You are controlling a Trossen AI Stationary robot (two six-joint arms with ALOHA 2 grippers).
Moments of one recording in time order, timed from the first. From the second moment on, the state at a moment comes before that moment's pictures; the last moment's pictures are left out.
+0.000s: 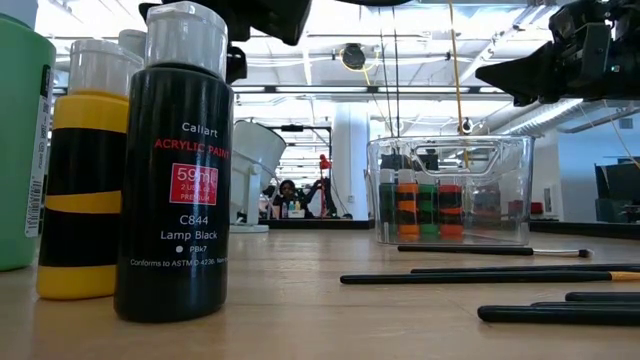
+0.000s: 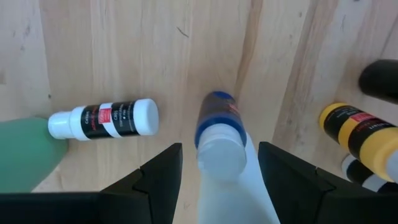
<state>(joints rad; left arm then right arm) -0.32 1.98 1.70 -1.30 -0.03 -0.46 -0.06 0.27 0.01 0.40 0.10 -0.17</state>
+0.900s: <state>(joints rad) -0.31 1.98 1.67 -1.28 -0.05 -0.39 -0.06 0.27 0.01 0.40 0.10 -0.17</state>
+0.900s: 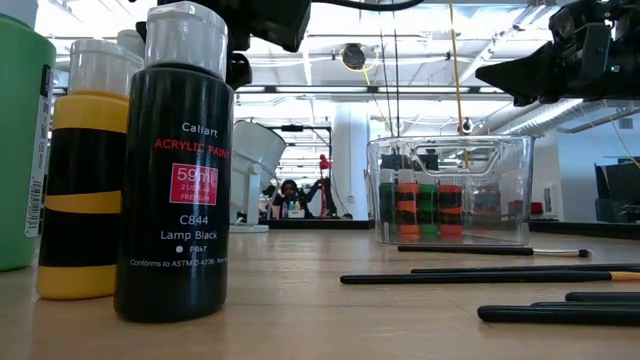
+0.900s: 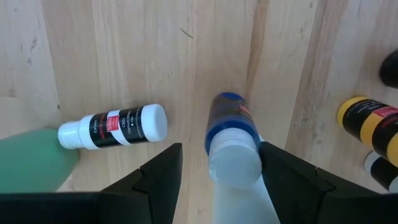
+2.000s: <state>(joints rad) -0.29 1.98 1.67 -1.28 0.01 -0.20 -0.06 0.27 0.01 0.40 0.10 -0.18</state>
